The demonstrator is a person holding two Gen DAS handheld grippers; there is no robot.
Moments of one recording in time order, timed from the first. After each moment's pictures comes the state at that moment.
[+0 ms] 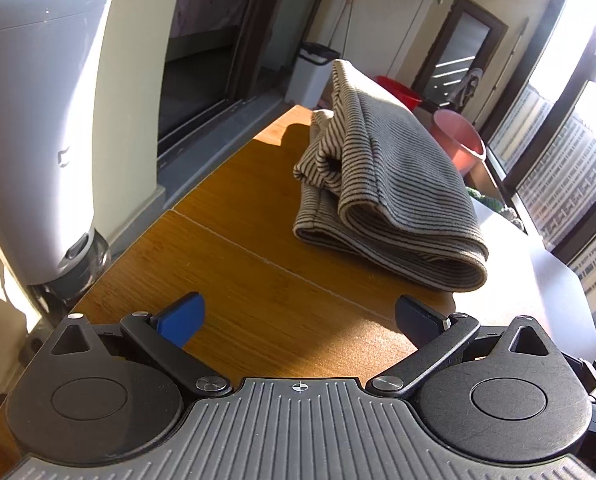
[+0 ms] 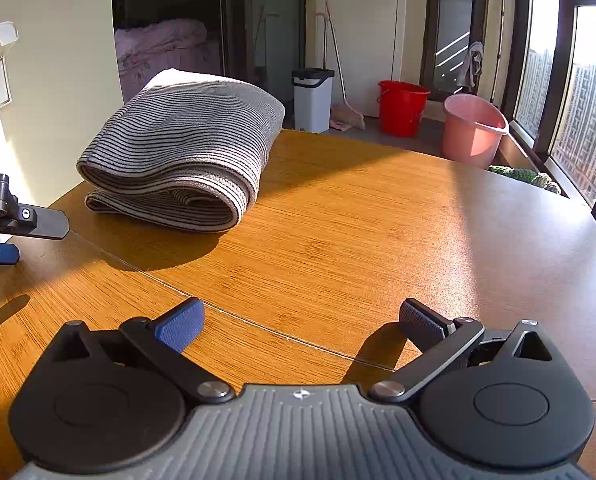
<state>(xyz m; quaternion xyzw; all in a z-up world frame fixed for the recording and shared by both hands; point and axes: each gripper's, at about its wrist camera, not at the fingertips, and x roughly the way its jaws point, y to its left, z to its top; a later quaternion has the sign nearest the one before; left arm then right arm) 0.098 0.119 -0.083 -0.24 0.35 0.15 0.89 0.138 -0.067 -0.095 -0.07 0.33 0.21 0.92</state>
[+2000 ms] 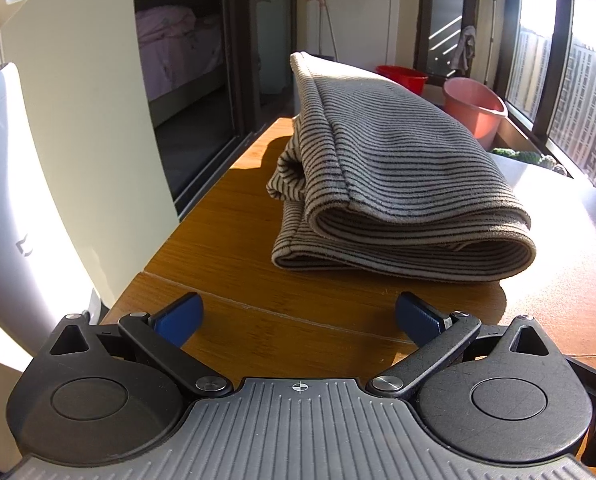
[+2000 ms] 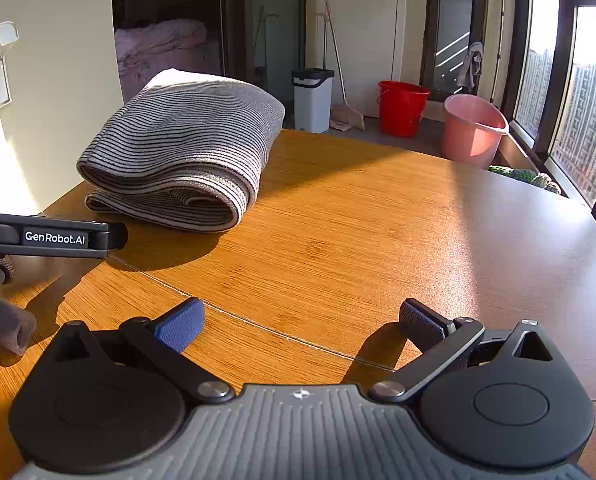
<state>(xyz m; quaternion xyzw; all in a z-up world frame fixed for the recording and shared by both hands) 0.139 0.076 -0.098 -0.07 0.35 0.18 0.92 0.138 -0.067 -0.095 -0.07 0.33 0.21 0.92</state>
